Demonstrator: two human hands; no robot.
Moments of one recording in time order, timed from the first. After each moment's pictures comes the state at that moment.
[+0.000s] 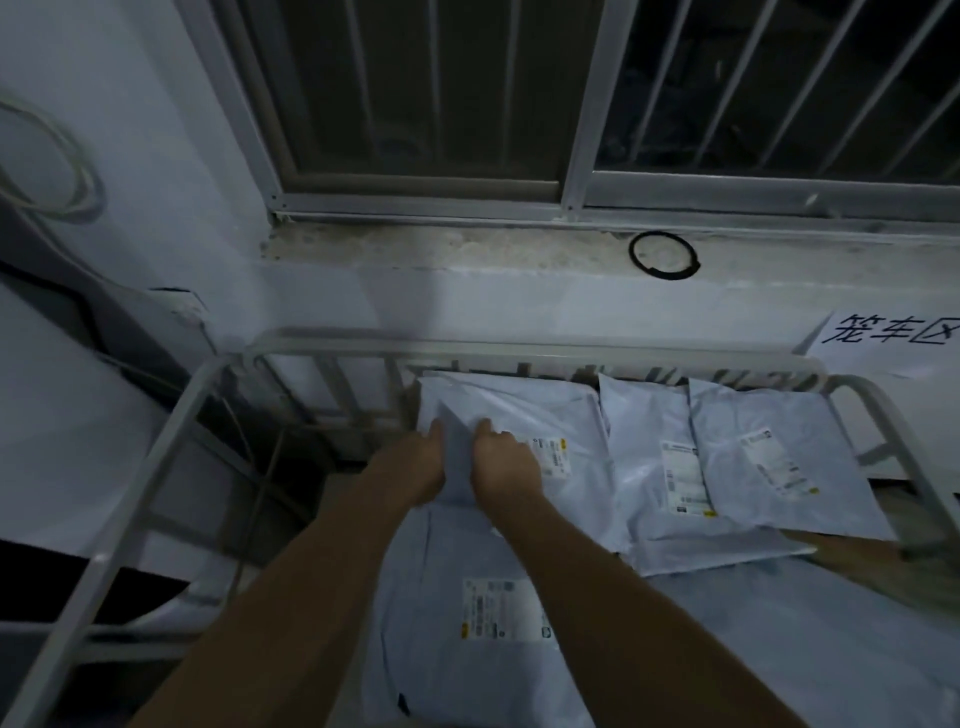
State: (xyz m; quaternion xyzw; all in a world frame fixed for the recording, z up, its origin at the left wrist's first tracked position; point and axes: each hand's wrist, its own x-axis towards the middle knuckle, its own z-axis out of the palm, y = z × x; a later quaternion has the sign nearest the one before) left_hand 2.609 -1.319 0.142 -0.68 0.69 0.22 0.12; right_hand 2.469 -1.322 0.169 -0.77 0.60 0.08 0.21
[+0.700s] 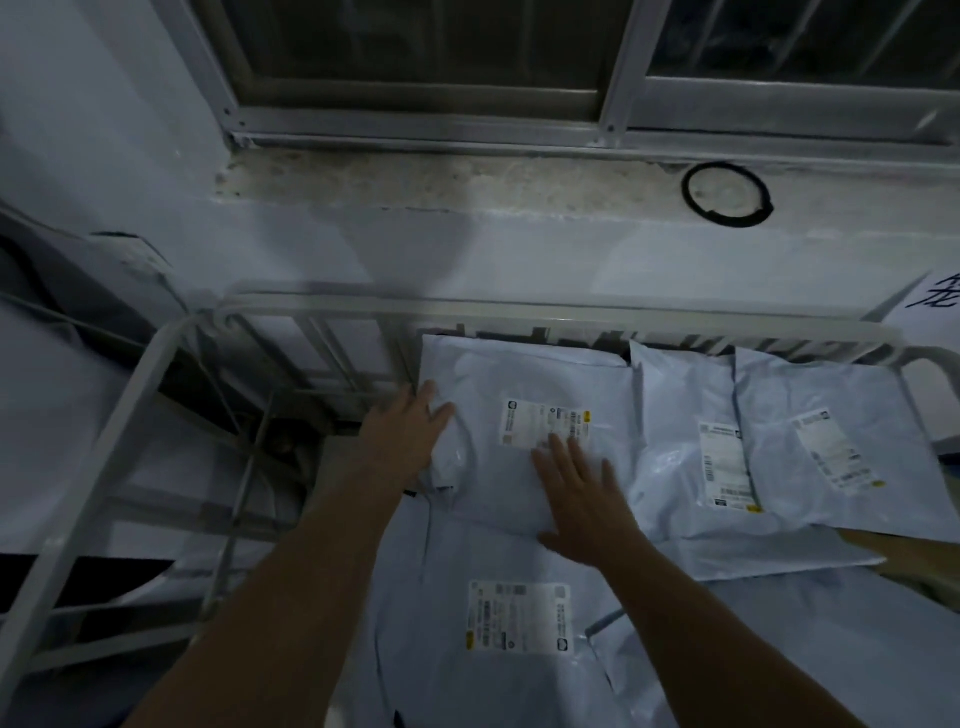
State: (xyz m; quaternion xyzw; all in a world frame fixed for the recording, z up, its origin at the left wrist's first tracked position) left_hand 2.631 -1.360 0.071 -0.64 0.72 0.12 0.22; right_hand 2.366 -1.336 0.030 -0.83 0.49 0.19 0.16
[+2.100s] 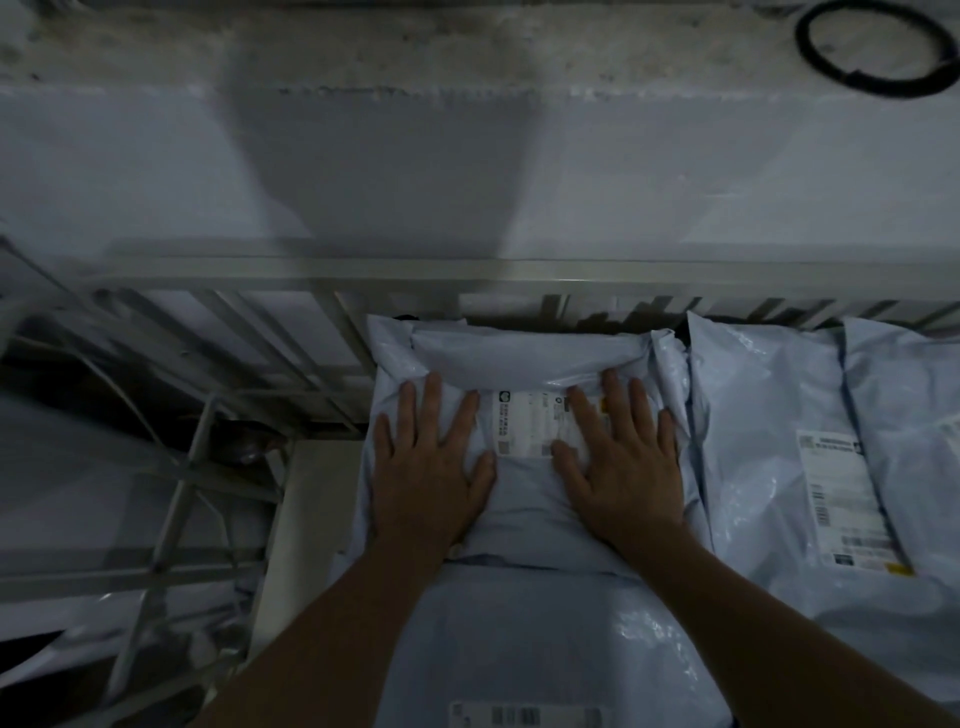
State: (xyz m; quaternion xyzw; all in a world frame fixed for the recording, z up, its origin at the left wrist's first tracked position) left_hand 2.580 -1.387 -0.092 -0.73 0.68 0.02 -0.04; right_hand 2.357 -1.429 -0.080 -0.78 0.62 -0.05 0.10
